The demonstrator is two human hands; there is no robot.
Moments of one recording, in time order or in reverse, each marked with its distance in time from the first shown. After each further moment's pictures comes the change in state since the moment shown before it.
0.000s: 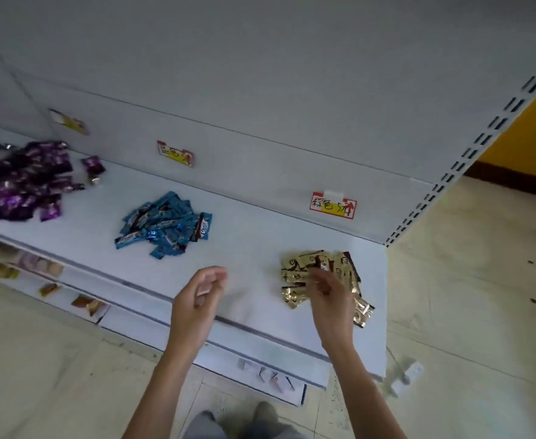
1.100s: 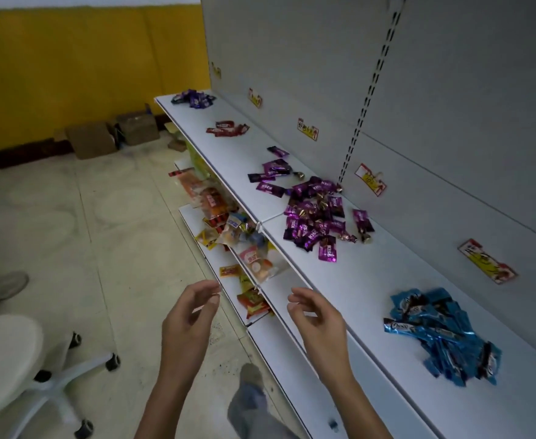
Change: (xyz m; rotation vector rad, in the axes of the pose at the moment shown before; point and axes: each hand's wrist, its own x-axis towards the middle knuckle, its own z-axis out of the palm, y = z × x) left_hand -0.011 -0.017 -0.402 -0.044 0.771 0.049; right_hand -0.157 -0.188 0.385 0.222 -0.845 -0.238
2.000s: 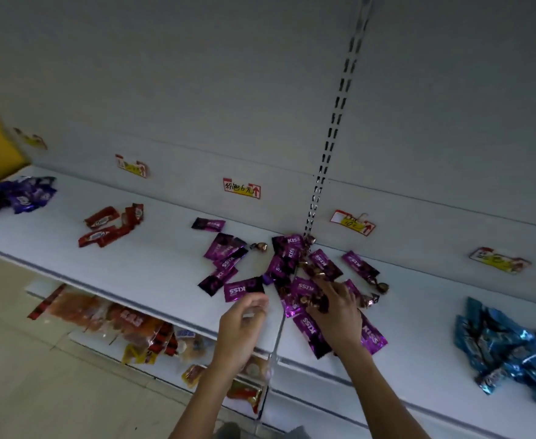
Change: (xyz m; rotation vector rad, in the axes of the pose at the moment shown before) left_hand 0.358 -0.062 0.125 0.090 -0.917 -0.031; right_hand 0.285 0.054 0.058 -0.902 0.587 0.333
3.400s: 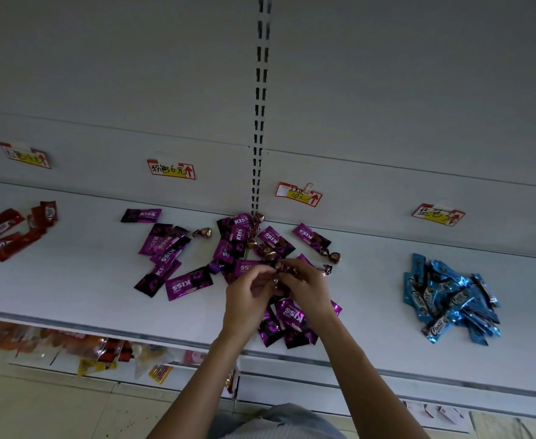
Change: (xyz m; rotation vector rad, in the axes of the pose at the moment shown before) left_hand 0.037 -0.001 0.089 0.084 -0.149 0.206; right_hand 0.008 0.019 -0.015 0.739 -0.028 0.235
